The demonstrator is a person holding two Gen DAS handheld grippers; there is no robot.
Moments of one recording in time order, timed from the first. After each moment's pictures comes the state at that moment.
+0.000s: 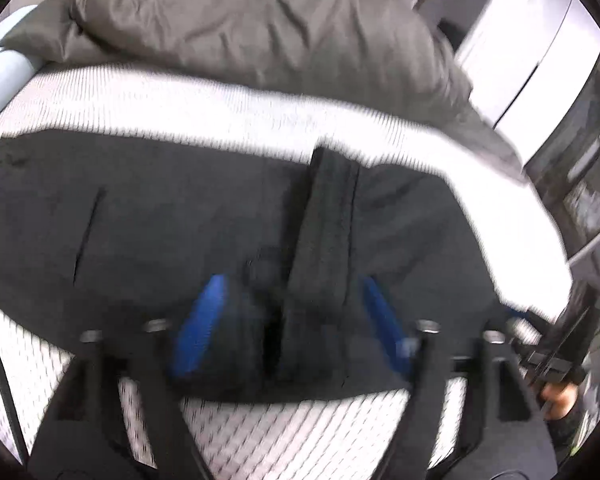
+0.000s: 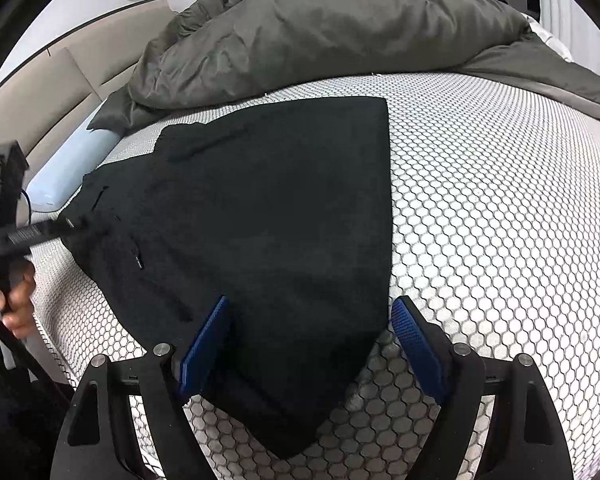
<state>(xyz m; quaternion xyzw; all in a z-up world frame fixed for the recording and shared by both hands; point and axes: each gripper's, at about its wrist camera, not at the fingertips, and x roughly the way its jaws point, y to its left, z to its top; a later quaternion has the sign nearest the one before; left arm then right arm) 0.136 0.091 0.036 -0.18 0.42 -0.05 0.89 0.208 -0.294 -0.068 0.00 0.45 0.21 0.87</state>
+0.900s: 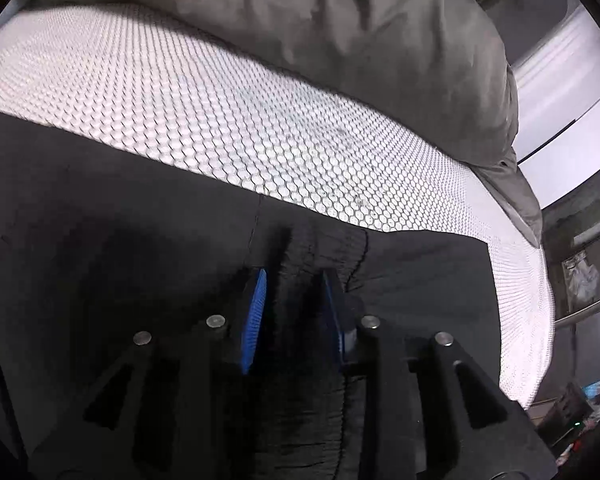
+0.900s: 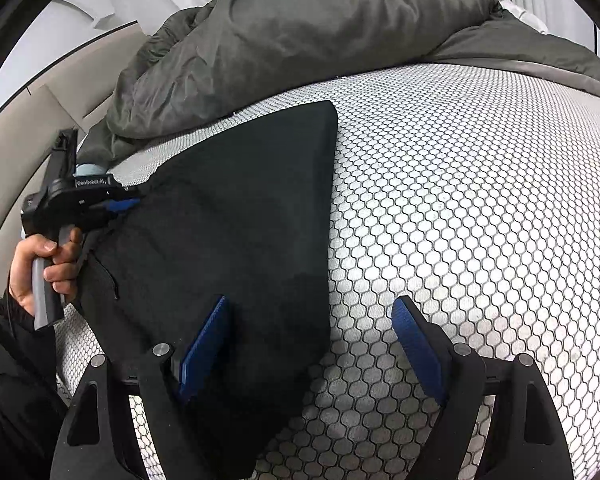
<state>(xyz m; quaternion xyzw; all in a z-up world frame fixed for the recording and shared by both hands) 0.246 0.105 -0.014 -0.26 0.47 0.00 0.84 0.225 -0.327 -0.067 0.06 0.45 0.19 0.87</state>
